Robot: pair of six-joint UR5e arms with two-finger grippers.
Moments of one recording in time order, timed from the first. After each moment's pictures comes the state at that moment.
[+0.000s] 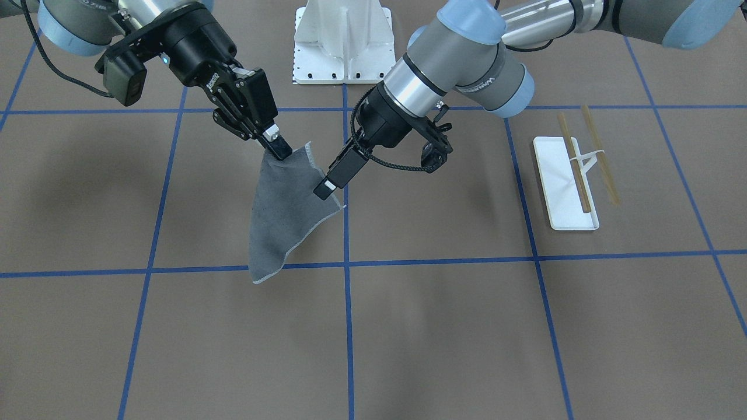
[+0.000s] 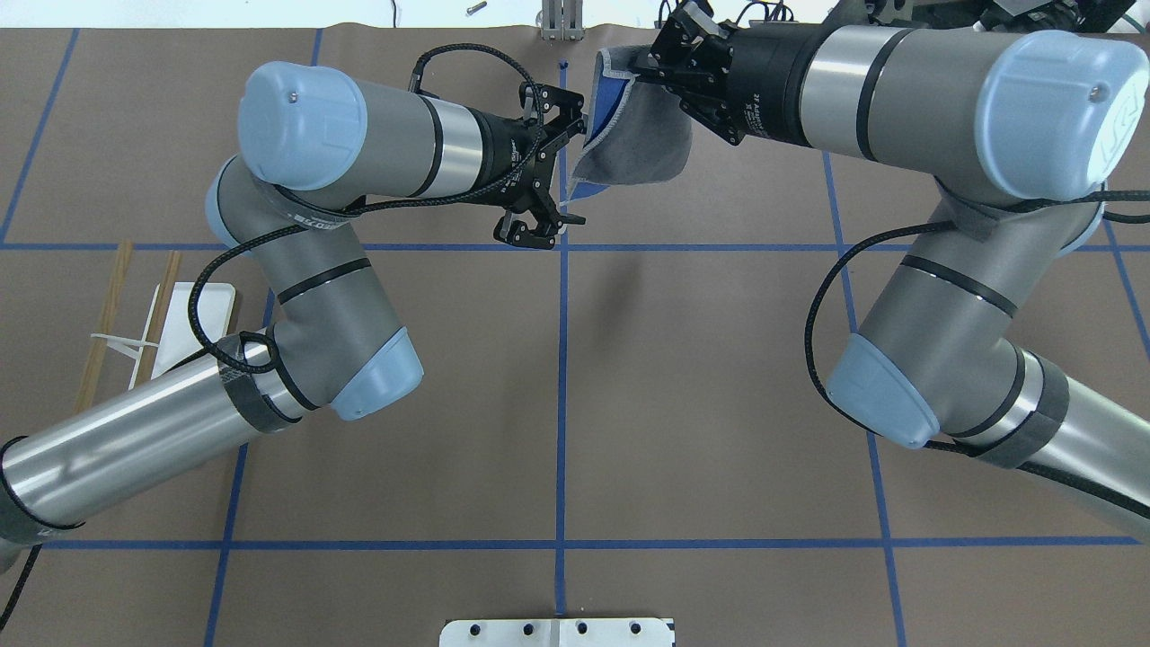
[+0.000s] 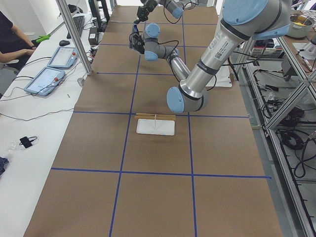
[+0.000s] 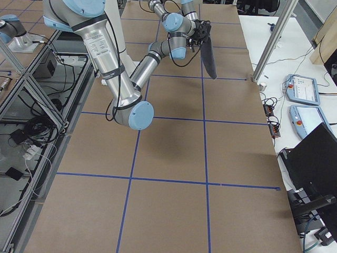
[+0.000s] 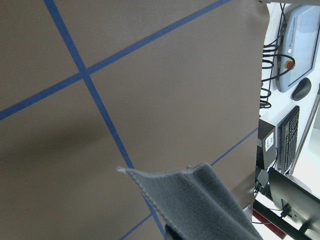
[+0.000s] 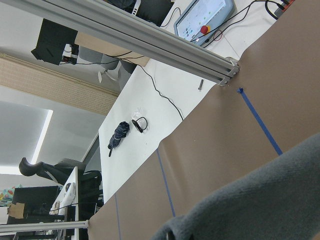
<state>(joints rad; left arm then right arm) -0.66 -2.34 -1.56 -2.36 -1.87 -2.53 0.75 -1.04 1.94 -0.88 1.66 1.88</state>
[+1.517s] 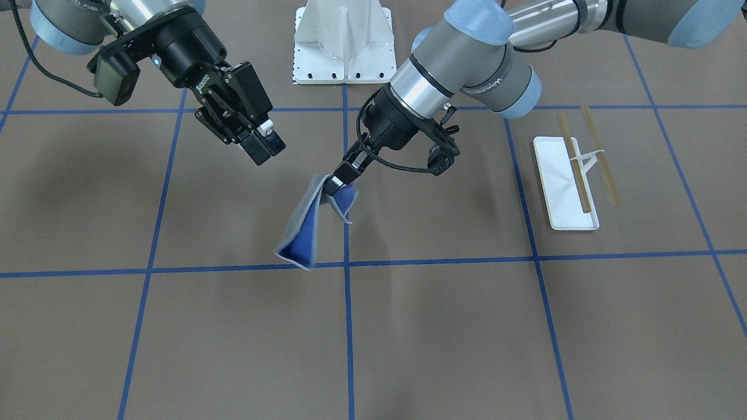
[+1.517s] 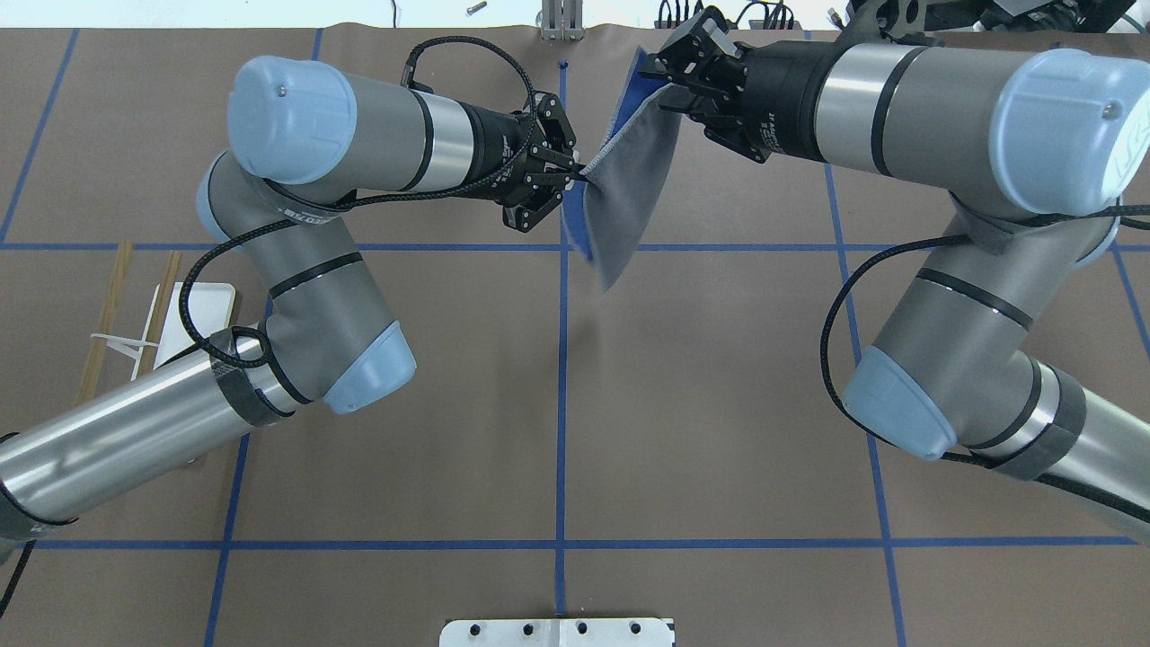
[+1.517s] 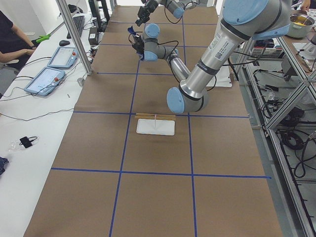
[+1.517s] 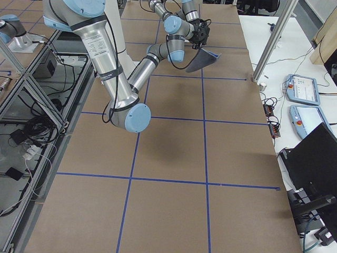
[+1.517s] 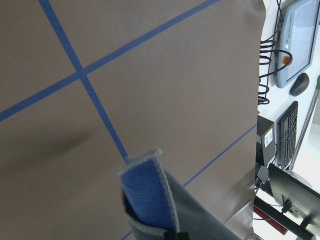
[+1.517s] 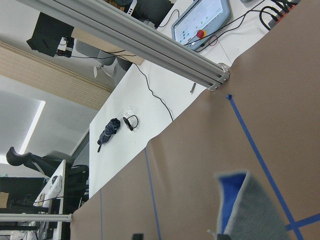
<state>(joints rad) -0.70 -2.33 -1.56 -2.36 -1.90 -2.49 0.75 -1.11 1.97 -0.88 1.67 1.79</state>
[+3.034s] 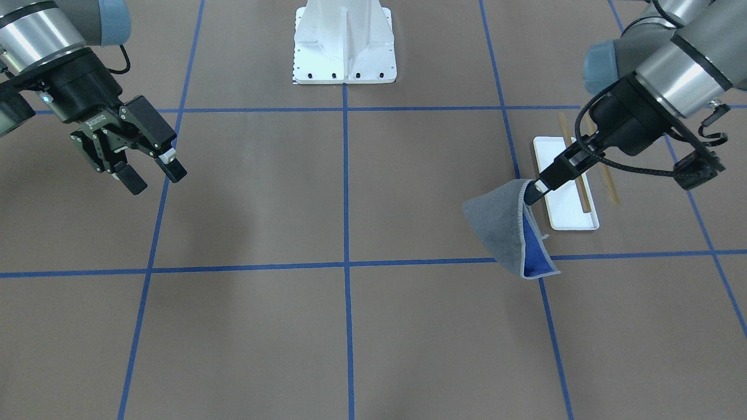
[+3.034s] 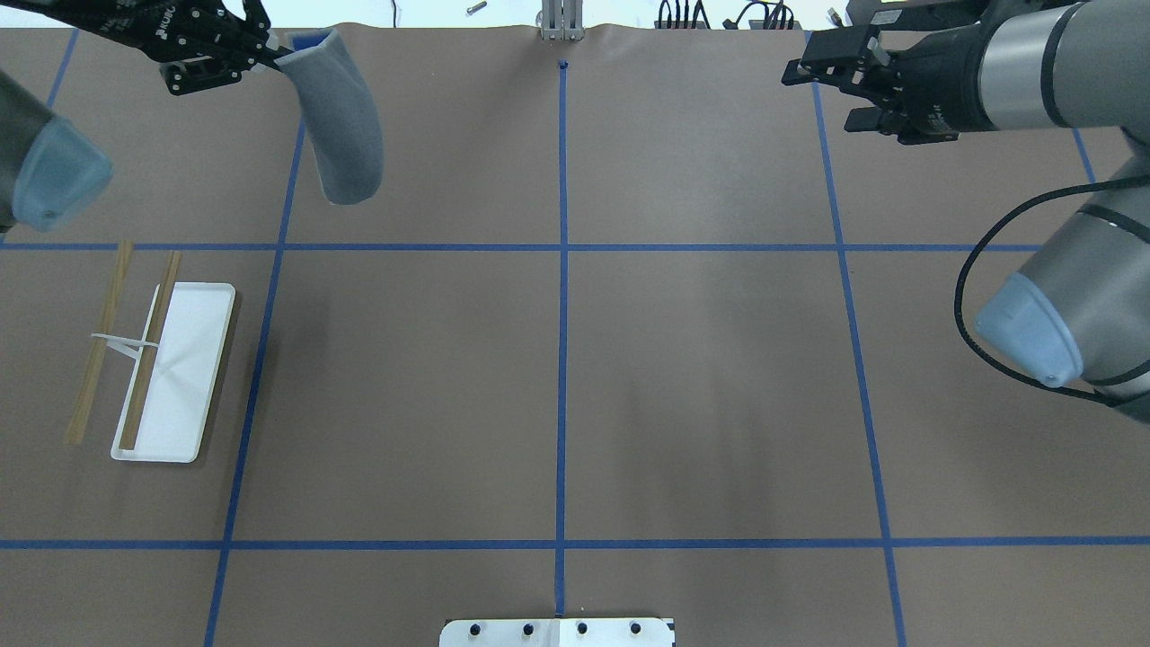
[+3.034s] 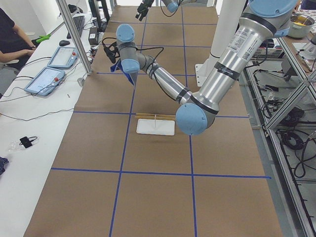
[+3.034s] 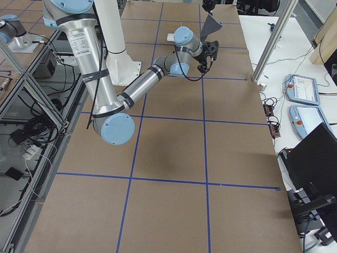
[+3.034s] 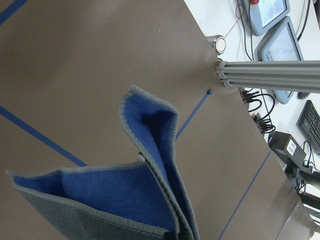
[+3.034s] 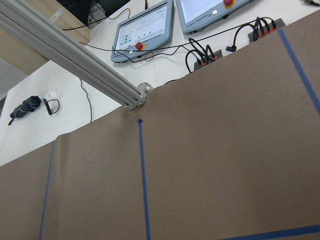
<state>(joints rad) -1.13 -2.05 -1.70 -2.25 -2.40 -1.79 0.98 -1.25 1.96 -1.02 1.96 1.41</state>
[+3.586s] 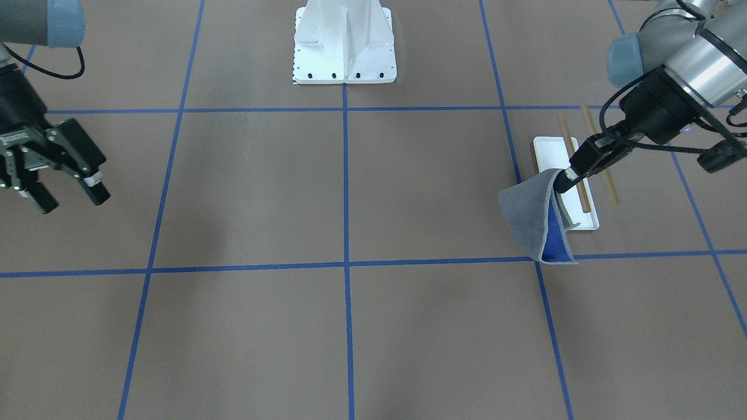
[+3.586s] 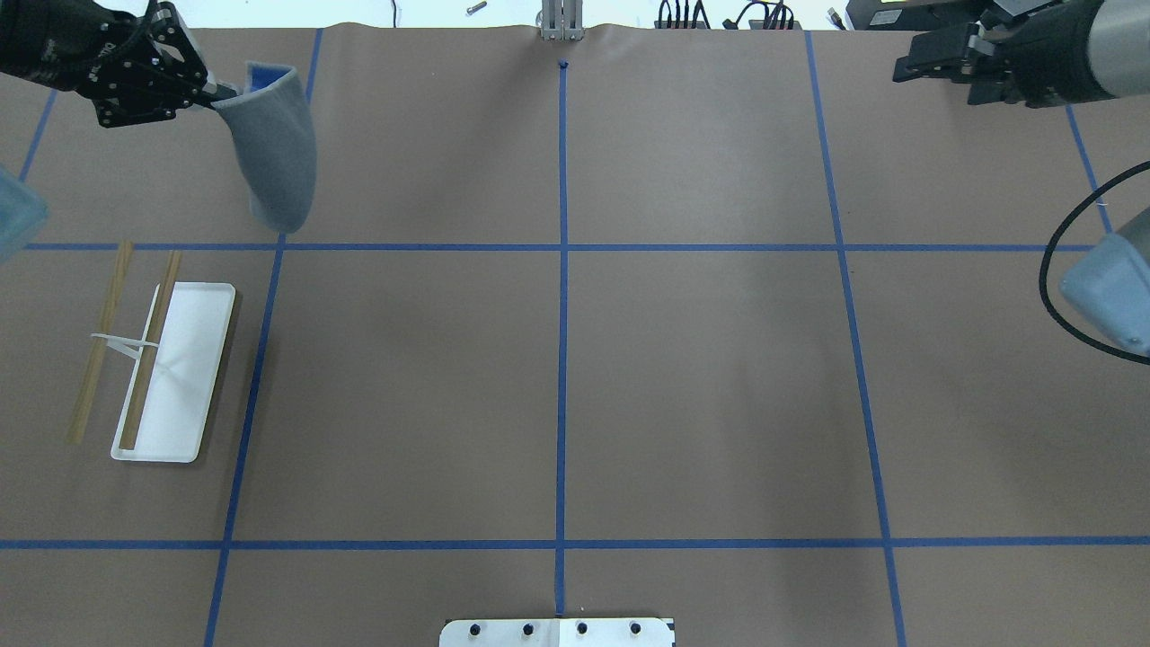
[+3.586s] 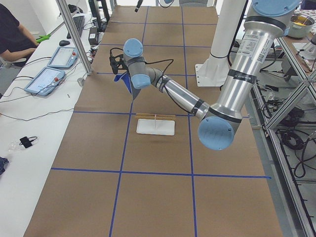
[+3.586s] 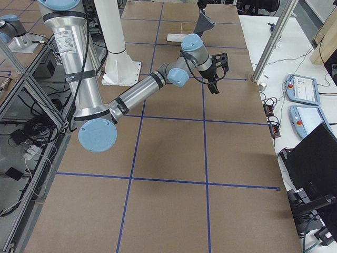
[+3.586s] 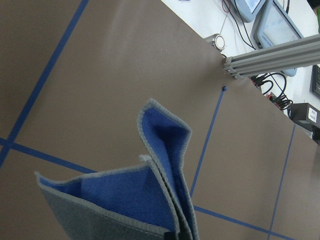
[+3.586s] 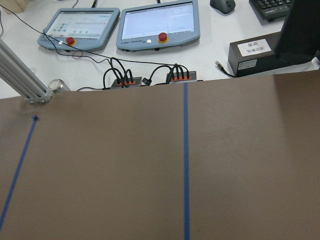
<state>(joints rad) -1.15 -1.86 -1.81 -2.25 -2.41 -1.51 1.15 -1.35 1.97 -1.23 1.99 0.89</state>
